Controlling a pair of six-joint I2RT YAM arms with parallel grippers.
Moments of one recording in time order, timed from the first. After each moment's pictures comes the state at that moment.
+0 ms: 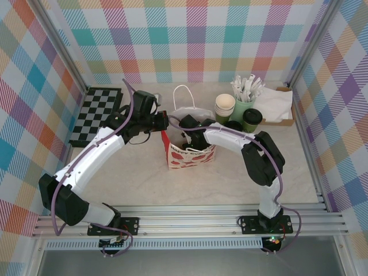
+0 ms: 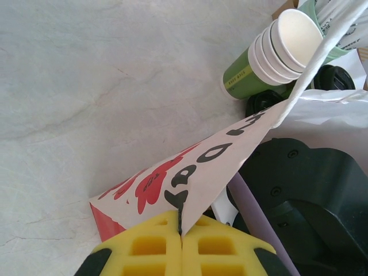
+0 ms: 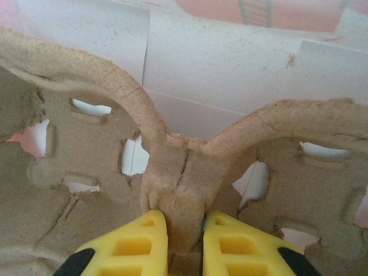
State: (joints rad) left arm -0.54 1.41 1.39 -0.74 0.07 -0.53; right arm 0.77 1.97 1.45 -0.85 -0.09 0.35
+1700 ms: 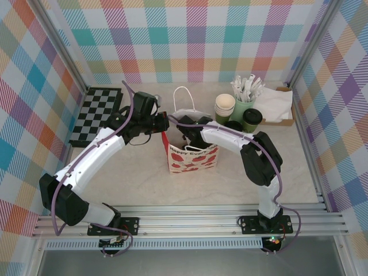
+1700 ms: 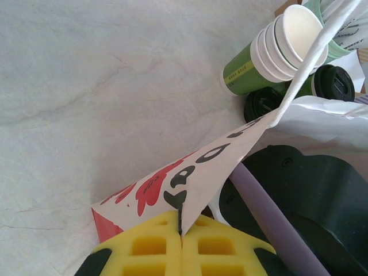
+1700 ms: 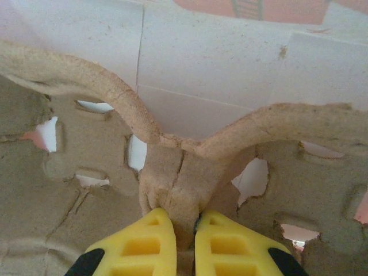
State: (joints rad) left arm -0.54 1.40 1.38 -0.74 0.08 -0.58; right arm 0.79 1.99 1.55 -1.06 -0.10 0.43
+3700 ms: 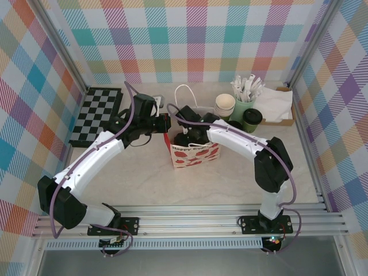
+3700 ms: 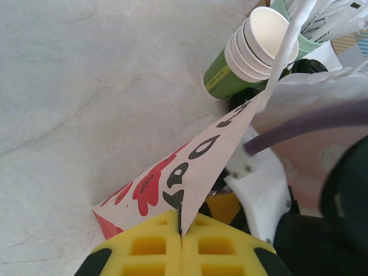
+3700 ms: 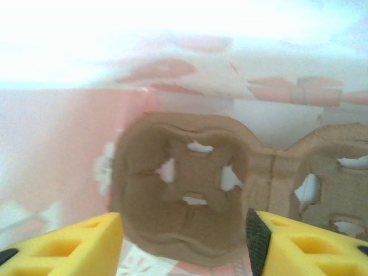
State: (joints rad) left arm -0.55 1.37 1.31 -0.63 0.11 -0.47; right arm 0.81 1.85 1.57 -0.86 -0.03 0.48
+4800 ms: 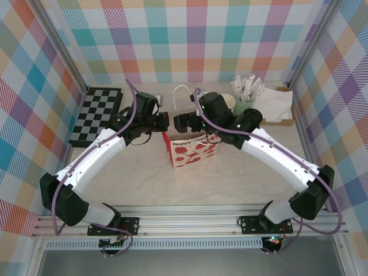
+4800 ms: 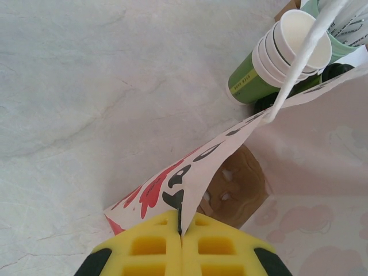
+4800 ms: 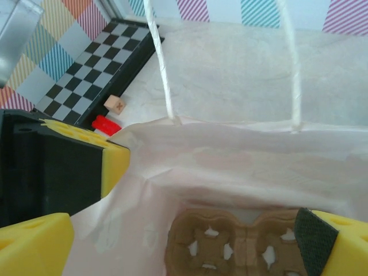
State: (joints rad) left arm -0.55 1.40 1.36 -0.69 0.03 -0.47; right arm 0.81 1.43 1.45 -0.58 0.10 0.37
